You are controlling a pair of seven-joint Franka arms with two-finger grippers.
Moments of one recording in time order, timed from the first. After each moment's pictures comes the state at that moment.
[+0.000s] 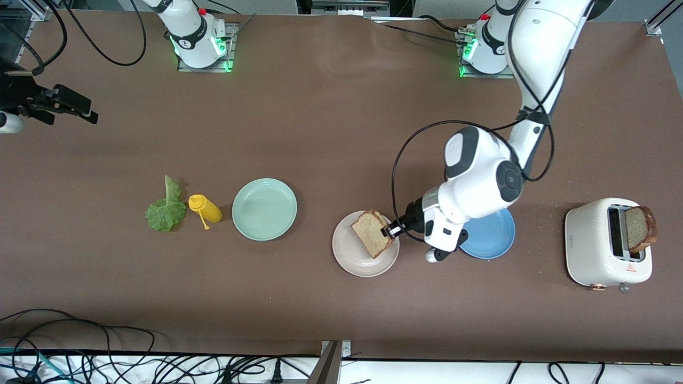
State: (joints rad) left arm -0.27 0.69 -0.21 -1.44 -0.45 2.40 -0.74; right arm 0.02 -0.01 -0.05 -1.63 0.07 1.53 -0.03
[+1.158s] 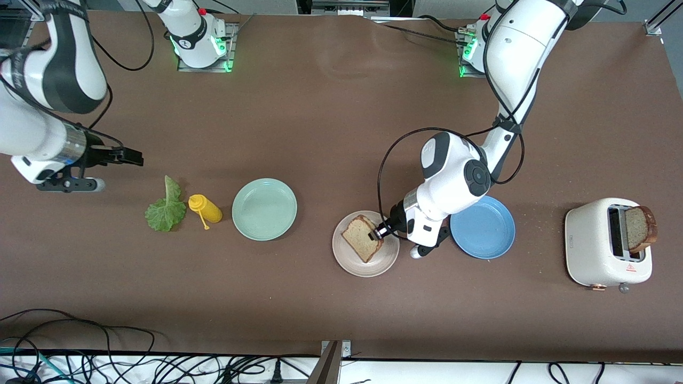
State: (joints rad) left arm -0.31 0.74 -0.21 -1.47 -0.45 2.52 -0.76; right arm 0.02 0.18 -0.05 -1.91 0.01 1.88 -0.04
